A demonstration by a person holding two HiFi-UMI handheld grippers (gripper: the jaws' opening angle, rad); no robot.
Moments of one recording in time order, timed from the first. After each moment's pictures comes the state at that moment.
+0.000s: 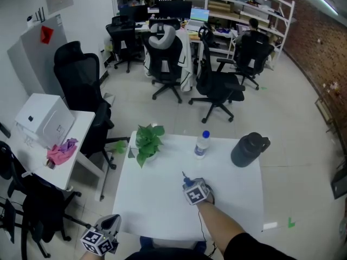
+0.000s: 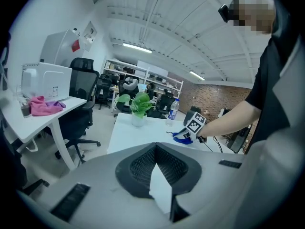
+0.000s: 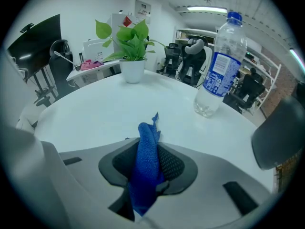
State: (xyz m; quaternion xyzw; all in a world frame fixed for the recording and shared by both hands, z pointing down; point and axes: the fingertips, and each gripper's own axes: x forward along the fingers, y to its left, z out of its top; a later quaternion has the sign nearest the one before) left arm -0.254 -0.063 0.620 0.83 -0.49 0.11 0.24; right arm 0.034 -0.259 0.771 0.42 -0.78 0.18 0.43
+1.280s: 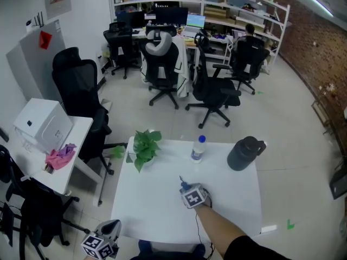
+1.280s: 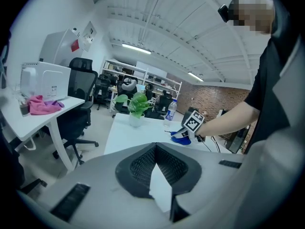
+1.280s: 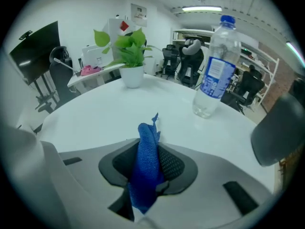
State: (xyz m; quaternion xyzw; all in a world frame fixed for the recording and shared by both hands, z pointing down) left arm -0.249 -0.055 0.621 0.83 -0.49 0.11 0.24; right arm 0.032 -0.253 0.761 0.42 -0.78 0.20 0.41
